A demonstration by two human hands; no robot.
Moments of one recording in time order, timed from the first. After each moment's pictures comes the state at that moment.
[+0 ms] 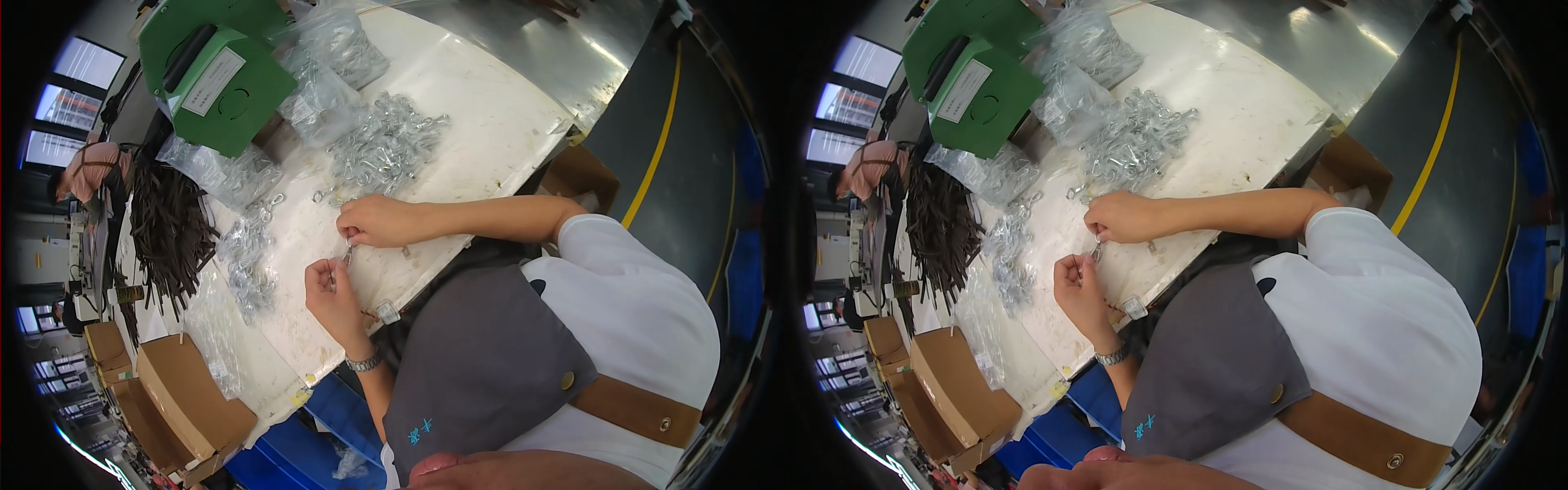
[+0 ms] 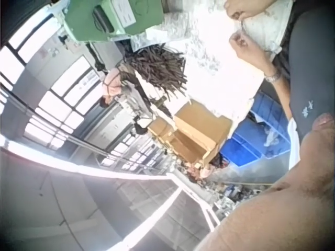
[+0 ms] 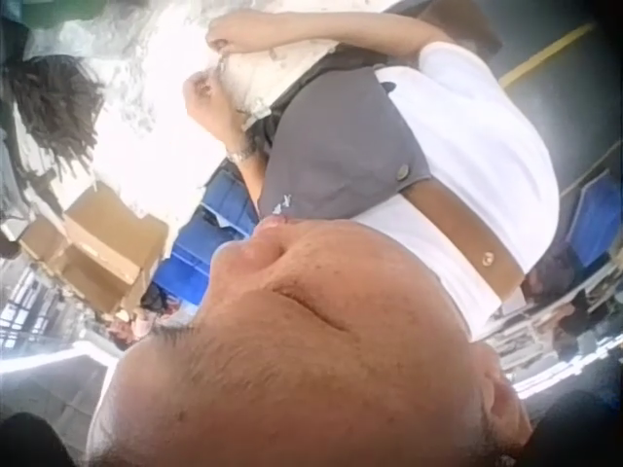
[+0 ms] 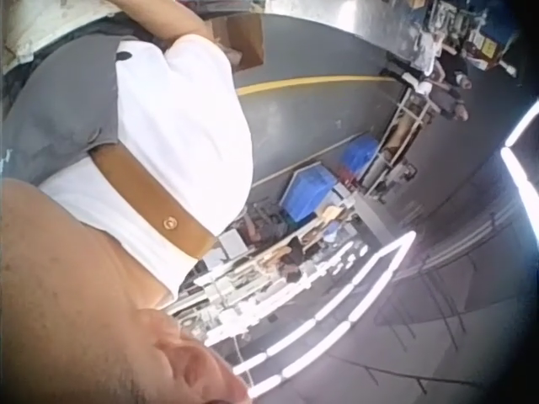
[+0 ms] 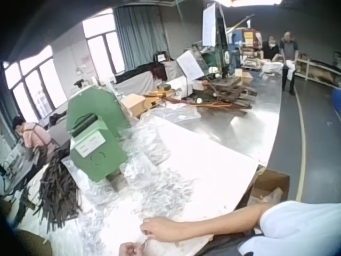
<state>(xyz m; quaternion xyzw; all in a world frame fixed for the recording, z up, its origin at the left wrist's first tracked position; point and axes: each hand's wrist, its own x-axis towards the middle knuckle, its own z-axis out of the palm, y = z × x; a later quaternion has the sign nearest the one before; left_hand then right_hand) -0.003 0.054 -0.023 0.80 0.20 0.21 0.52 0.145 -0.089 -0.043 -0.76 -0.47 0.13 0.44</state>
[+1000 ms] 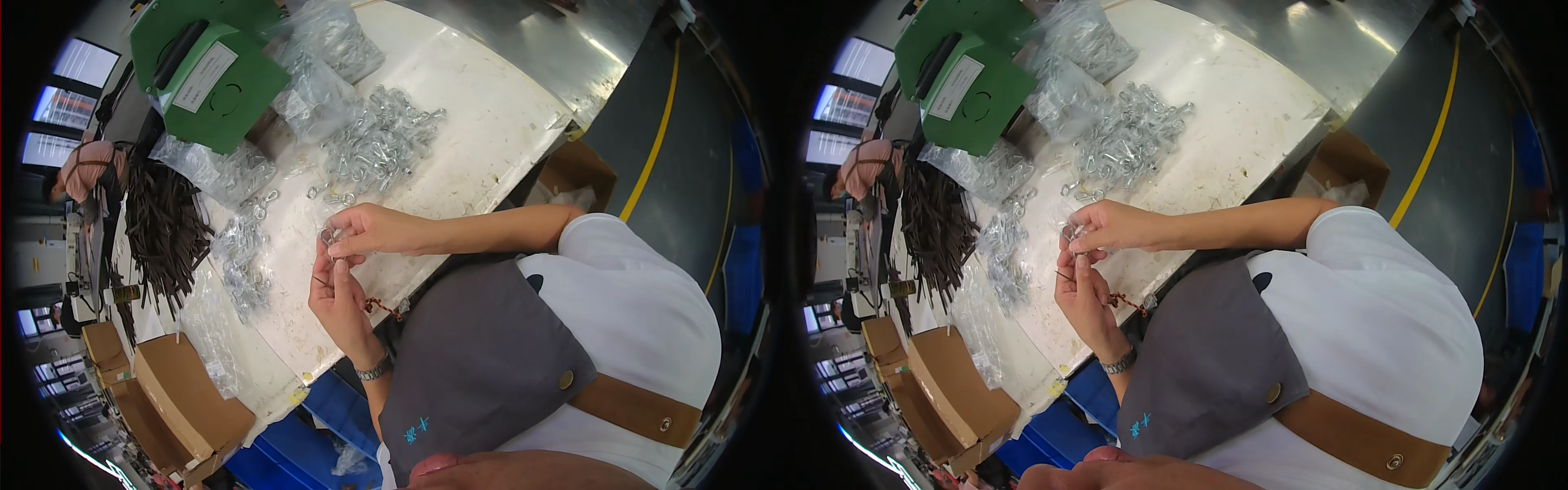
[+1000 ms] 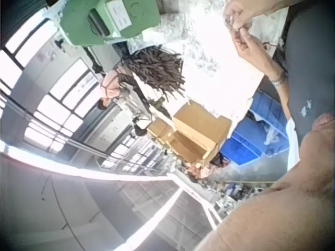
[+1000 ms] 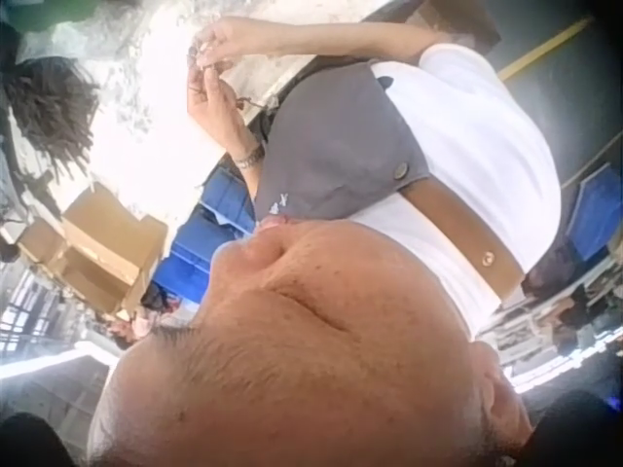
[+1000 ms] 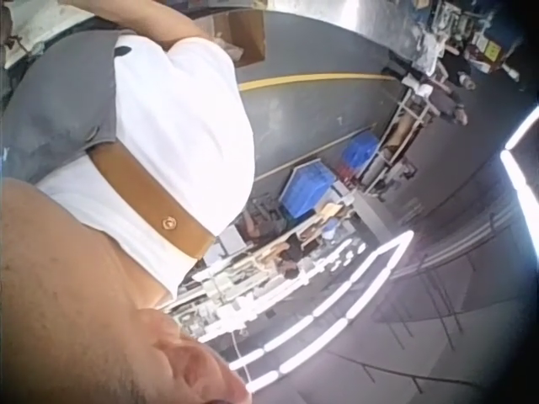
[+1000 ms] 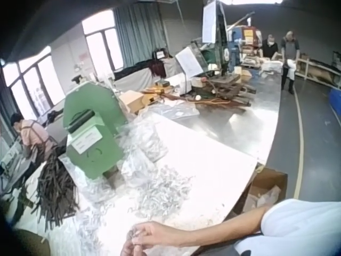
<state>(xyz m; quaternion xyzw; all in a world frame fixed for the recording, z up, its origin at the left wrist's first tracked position) -0.011 0.028 0.007 0.61 0.18 0.14 0.76 0.110 -0.095 -0.008 -0.41 -0.25 0.43 0.76</state>
